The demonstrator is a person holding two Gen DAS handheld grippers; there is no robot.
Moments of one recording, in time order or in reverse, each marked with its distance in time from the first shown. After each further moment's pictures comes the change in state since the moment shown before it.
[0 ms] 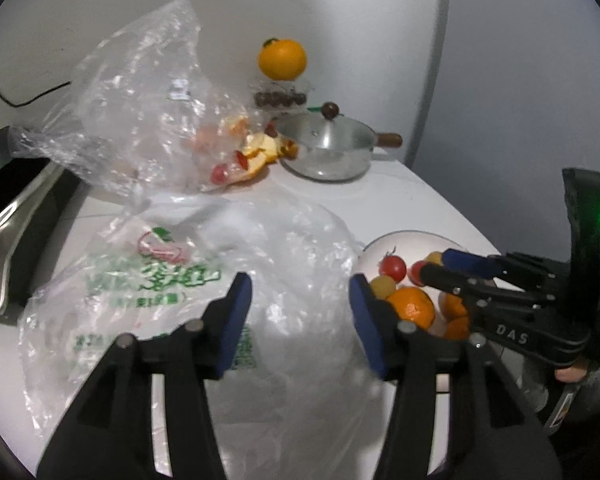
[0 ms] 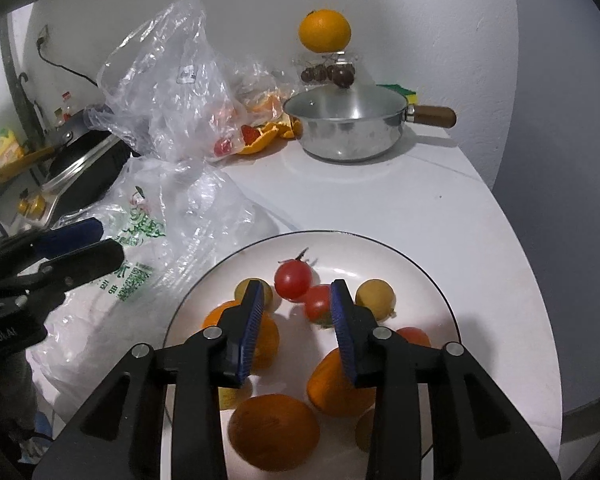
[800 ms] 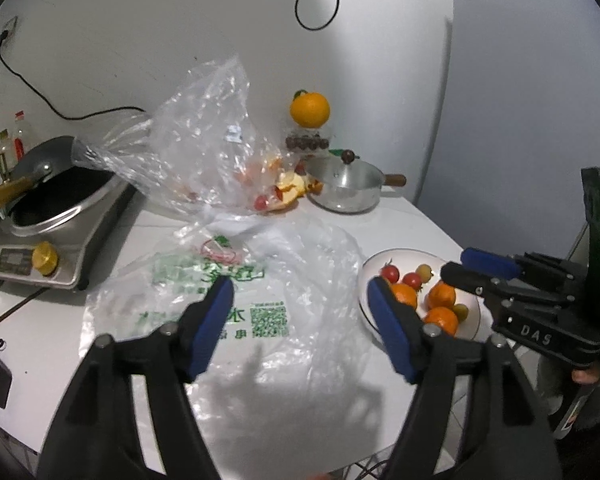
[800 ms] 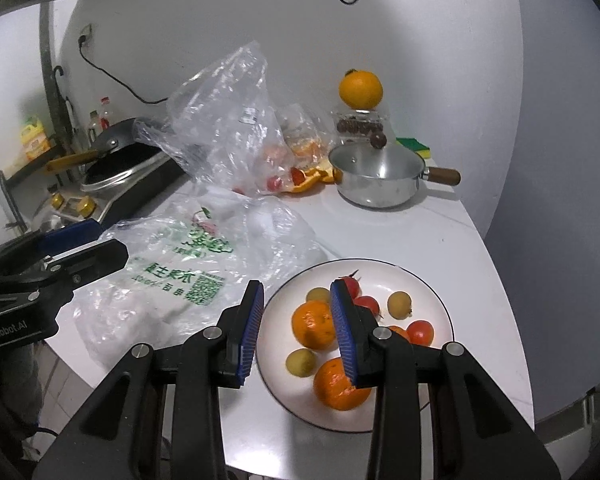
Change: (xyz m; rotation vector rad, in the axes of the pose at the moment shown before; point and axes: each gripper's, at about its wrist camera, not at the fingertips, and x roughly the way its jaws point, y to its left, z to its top) left arm -0.103 0.016 -0.027 -0.038 -0.143 0.057; right arm -0.083 0.060 -0.004 -0.103 -0.115 0.002
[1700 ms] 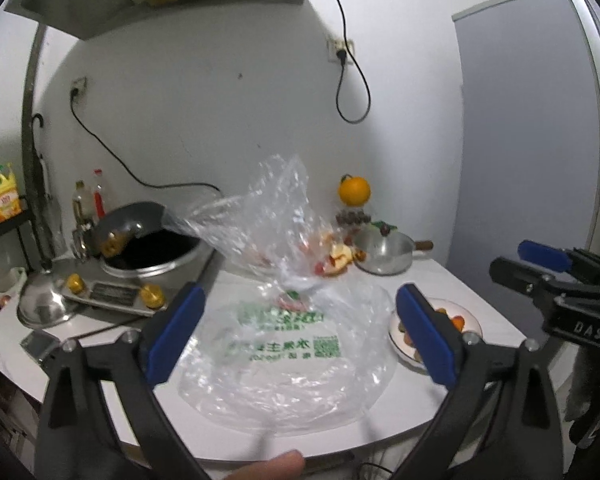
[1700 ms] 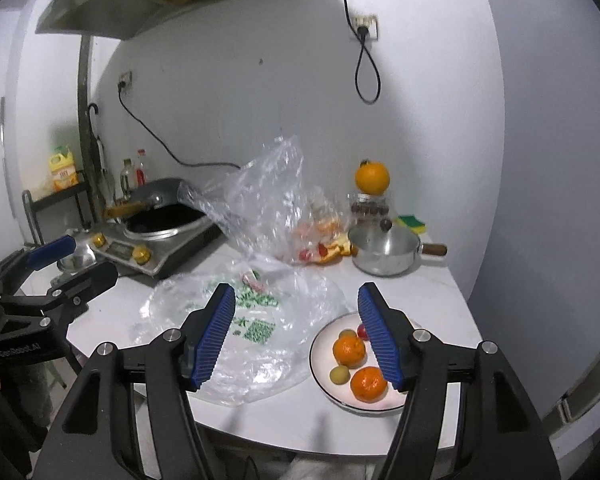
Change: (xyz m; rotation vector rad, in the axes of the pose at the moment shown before) left arm -0.146 0.008 -0.010 0.004 -0.280 0.189; right arm -0.124 0.059 0.005 -0.049 -0.261 -0.011
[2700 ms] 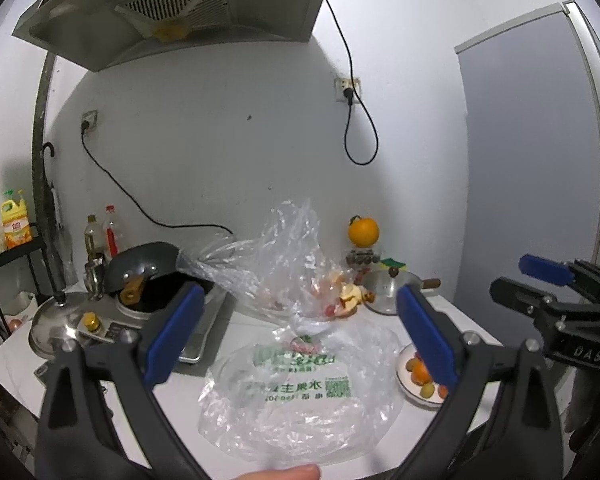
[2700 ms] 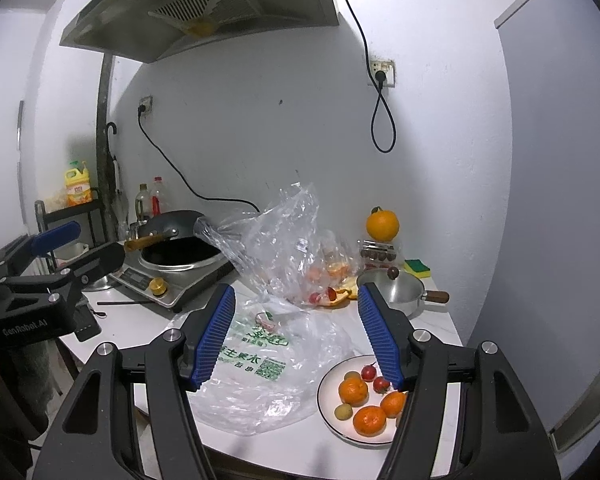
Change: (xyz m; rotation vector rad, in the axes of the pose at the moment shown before) left arm -0.017 0.005 0.040 0.014 -0.106 0.019; right arm -0.017 0.013 0.029 -0.045 -0.092 0.028
